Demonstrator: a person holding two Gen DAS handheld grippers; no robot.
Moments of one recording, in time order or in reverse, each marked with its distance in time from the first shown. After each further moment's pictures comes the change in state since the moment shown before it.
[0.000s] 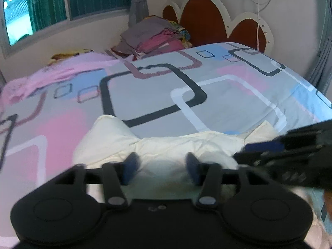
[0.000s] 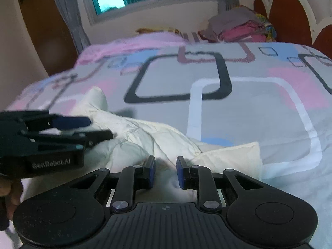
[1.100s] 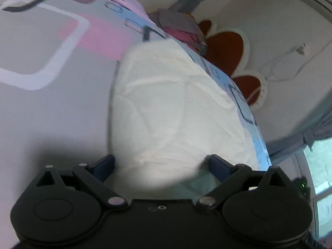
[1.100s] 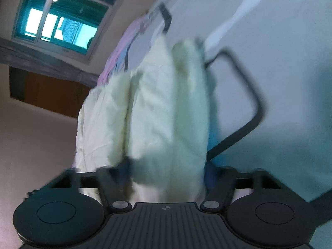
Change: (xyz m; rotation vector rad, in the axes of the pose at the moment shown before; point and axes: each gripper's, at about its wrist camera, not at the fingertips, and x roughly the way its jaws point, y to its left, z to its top) left arm -0.036 0.092 -0.125 -0.660 0.055 -0.367; right arm -0.040 -0.116 -0.118 0.682 0.165 0.403
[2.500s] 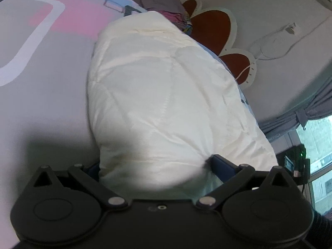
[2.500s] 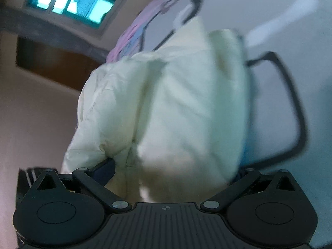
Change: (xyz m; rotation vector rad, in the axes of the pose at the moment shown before) left arm 0.032 0.001 0.002 0.064 0.099 -0.082; right arm 0.034 0.015 0.023 -0.186 0.116 0.009
